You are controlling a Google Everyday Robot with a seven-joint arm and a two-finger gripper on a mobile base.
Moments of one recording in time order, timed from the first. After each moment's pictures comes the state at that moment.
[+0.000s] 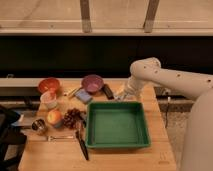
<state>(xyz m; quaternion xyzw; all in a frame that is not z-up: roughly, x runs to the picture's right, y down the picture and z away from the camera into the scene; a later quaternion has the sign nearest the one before) 0.144 0.050 0.811 -0.23 0.16 0.76 0.58</state>
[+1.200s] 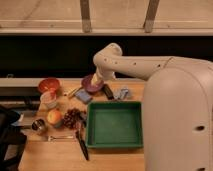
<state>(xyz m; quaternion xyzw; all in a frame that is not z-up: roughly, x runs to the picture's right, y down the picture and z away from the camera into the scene) -0.001 -0.051 0.841 -0.16 0.08 0.62 0.76</state>
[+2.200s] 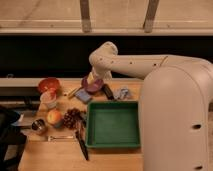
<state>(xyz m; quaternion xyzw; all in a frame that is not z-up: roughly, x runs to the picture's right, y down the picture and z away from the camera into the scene) -0.030 -0.062 0.840 -0.16 0.05 0.60 0.78</state>
